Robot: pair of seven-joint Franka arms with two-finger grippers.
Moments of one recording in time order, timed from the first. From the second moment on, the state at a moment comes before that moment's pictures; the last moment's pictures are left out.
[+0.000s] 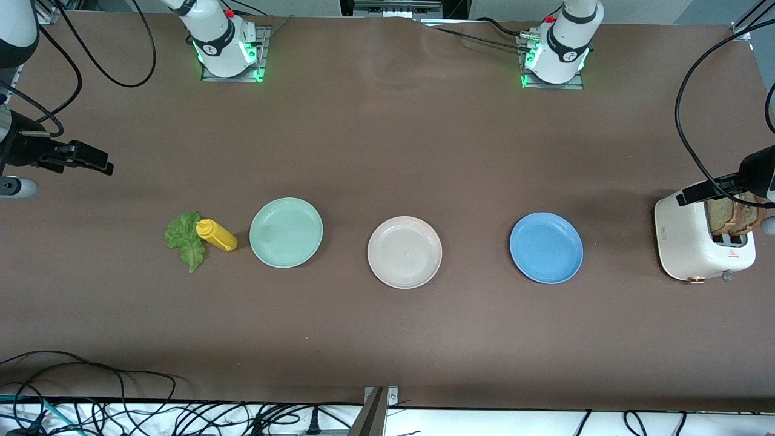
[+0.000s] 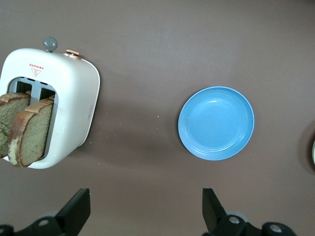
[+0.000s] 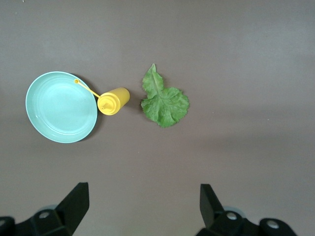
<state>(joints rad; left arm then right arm) 0.28 0.23 -0.18 -1.49 0.00 1.60 -0.13 0.08 0.13 -0.11 -1.54 0.03 1.58 -0.01</state>
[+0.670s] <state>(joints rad) 0.30 0.23 -0.17 -1.49 0.02 1.60 -0.06 0.08 0.13 -0.10 -1.54 0.01 1.58 -0.01</state>
